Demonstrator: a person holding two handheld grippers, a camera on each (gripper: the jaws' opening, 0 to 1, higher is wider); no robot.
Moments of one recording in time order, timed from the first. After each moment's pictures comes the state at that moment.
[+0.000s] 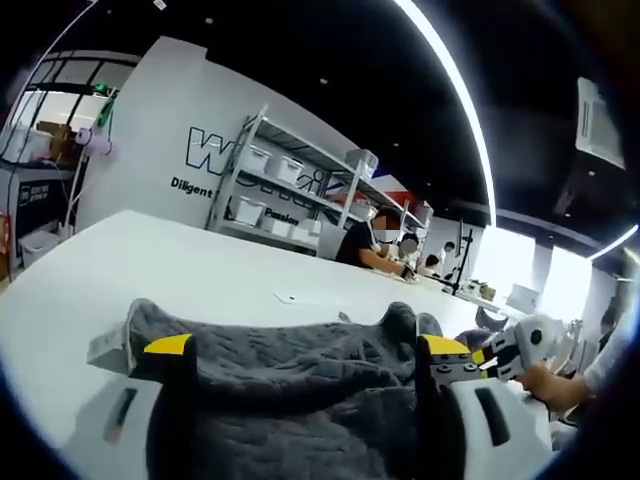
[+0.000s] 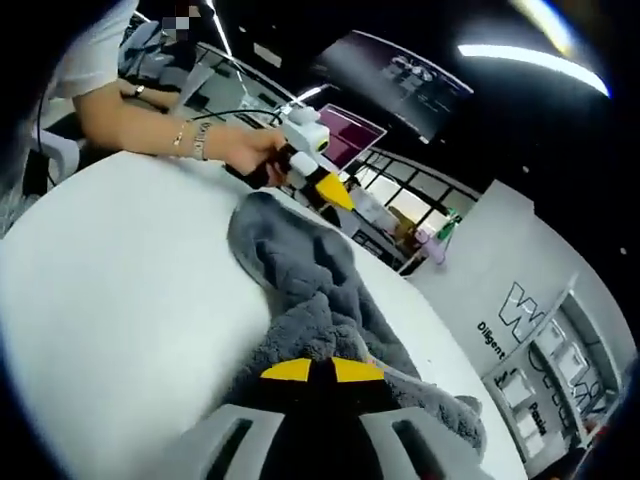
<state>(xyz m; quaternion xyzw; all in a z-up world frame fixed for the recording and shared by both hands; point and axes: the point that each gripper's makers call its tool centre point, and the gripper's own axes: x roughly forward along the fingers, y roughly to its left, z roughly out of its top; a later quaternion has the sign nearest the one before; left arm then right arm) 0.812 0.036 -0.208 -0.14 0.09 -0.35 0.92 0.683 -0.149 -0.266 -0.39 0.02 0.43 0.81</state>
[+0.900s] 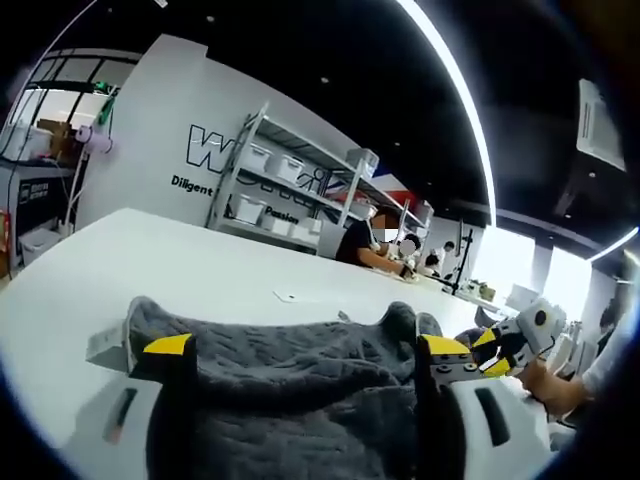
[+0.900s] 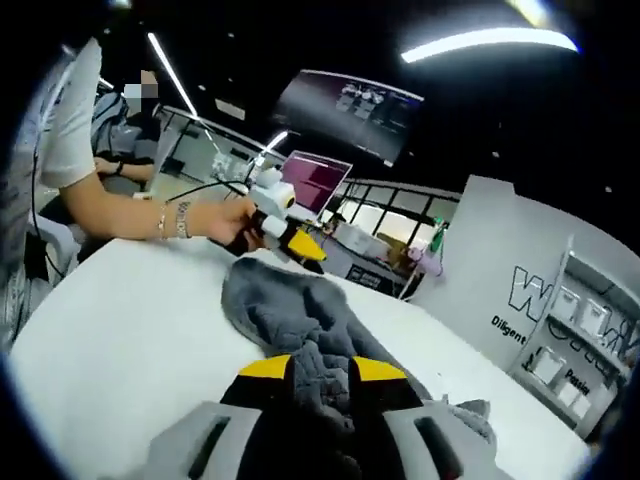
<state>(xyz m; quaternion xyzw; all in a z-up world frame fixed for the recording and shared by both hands) 0.811 0.037 -0.208 -0.14 0.09 -0.35 0.92 0.673 -0.153 -0.205 -0.22 -0.05 0.45 0.86</state>
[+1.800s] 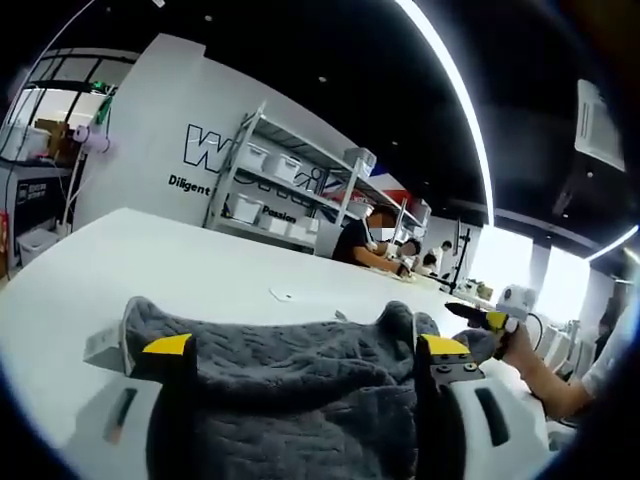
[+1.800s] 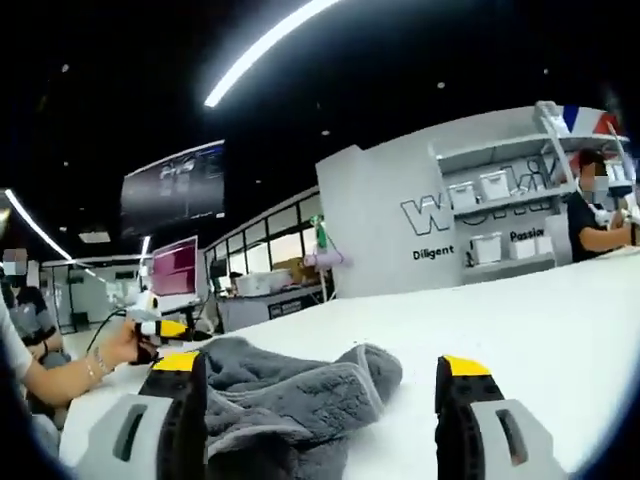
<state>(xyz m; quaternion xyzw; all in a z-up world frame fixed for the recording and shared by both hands) 0.808 0.034 -0.208 -0.14 0.09 -0.35 0.92 0.737 -0.303 -0.186 0.11 0.00 0.25 0.96</state>
